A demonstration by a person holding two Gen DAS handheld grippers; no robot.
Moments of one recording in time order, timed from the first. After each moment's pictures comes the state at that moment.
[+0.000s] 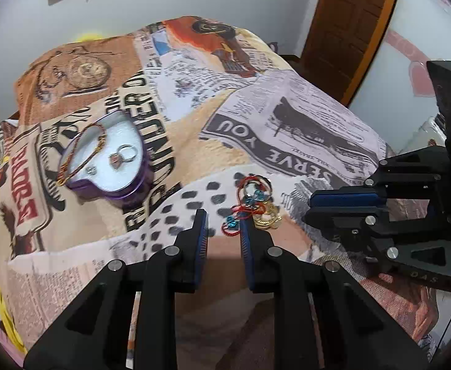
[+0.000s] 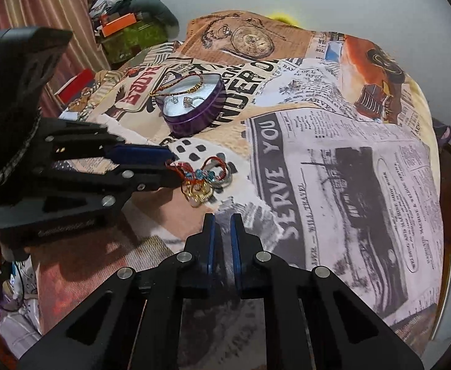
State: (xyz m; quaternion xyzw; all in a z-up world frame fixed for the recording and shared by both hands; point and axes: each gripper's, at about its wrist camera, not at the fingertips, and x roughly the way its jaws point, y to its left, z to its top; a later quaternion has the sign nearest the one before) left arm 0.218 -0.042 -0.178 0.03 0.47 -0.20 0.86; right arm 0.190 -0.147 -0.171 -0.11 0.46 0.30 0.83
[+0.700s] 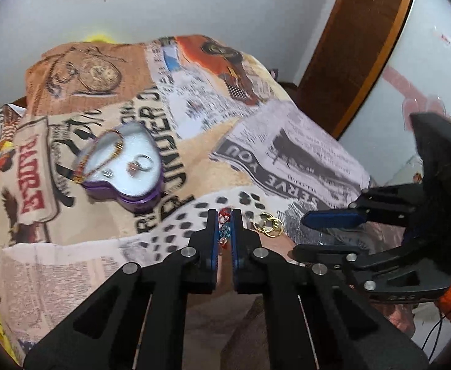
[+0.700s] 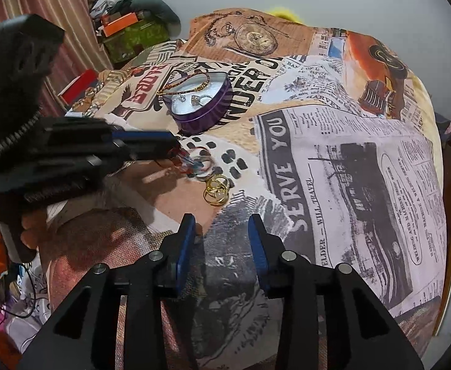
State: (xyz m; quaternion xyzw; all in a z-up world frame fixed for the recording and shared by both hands) left arm 0.205 -0.007 -0.154 -0.04 0.43 -0.20 0.88; right arm 0.191 -0.140 -0.170 -0.10 0.47 0.31 0.82
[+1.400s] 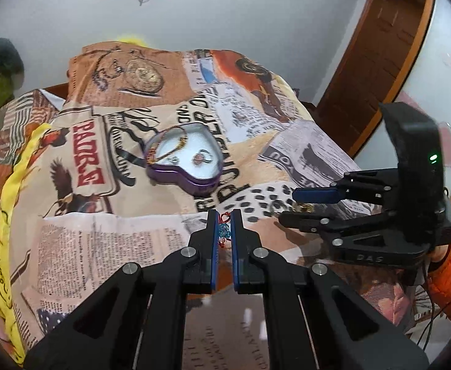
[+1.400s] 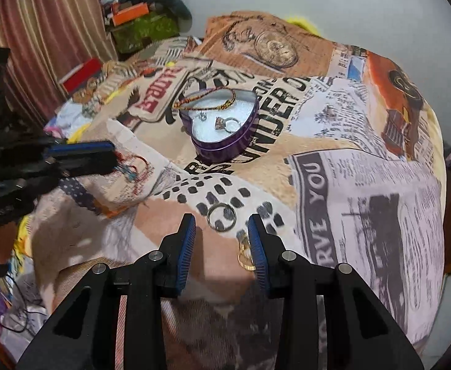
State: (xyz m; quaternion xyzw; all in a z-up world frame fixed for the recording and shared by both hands) left arm 0.174 0.057 -0.146 -0.08 0.41 -0.15 0.90; right arm 0.211 -0.081 -0.169 -0.16 0.46 0.32 0.81
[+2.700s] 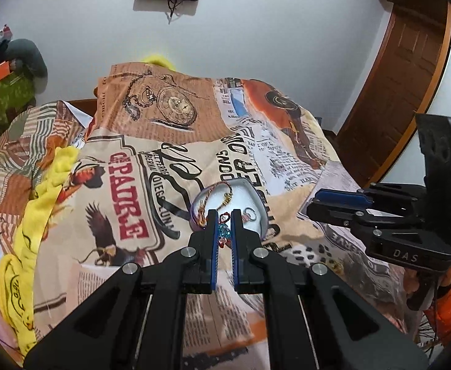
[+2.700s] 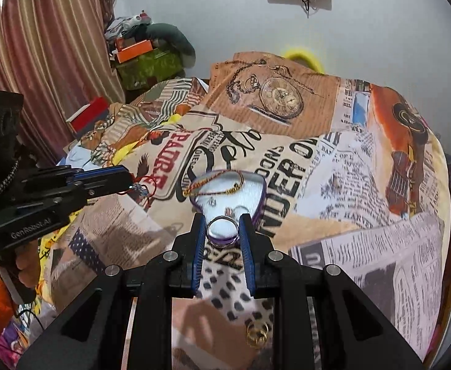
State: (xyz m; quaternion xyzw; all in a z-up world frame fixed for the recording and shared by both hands) left arm 0.217 0.098 -0.117 -0.10 0.37 -0.10 0.92; right arm 0.247 -0.055 -0.116 -0.10 0.40 0.34 0.85
